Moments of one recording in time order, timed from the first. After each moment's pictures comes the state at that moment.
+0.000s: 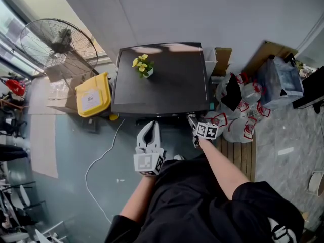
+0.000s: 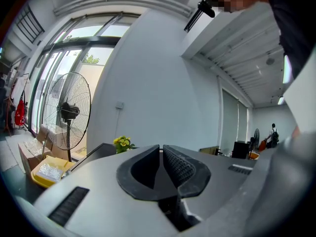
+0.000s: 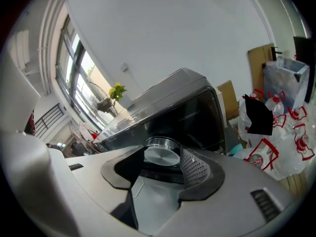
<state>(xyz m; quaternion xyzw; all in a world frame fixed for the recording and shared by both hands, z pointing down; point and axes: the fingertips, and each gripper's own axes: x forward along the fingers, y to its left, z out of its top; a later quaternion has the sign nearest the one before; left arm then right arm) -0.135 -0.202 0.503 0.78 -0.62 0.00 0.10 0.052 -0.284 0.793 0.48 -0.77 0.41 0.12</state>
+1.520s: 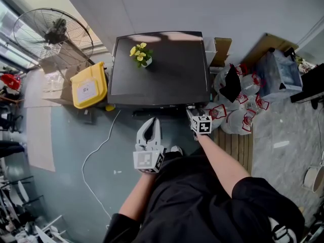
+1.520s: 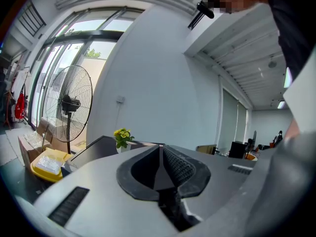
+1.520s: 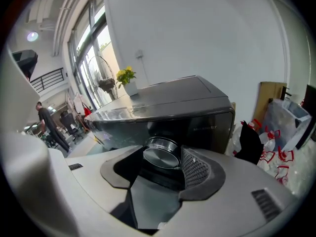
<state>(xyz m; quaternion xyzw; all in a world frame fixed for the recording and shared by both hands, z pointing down) -0.137 -0.193 0.520 0.78 -0.61 0.01 0.13 0.038 -0.289 0.789 0.49 -0.80 0.29 0.22</state>
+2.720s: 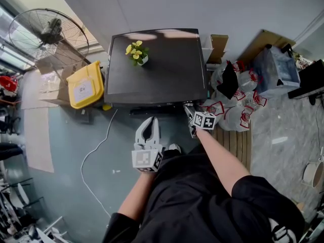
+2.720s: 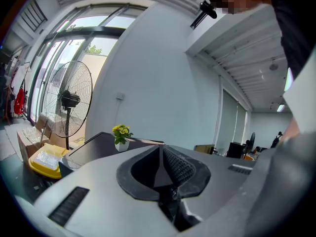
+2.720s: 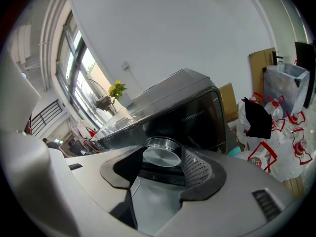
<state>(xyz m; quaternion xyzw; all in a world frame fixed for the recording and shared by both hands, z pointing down) -0.132 -0.190 0.532 0.78 -0.61 0.01 0.15 0.049 -0.287 0.792 0.48 -0.77 0.40 0.13</state>
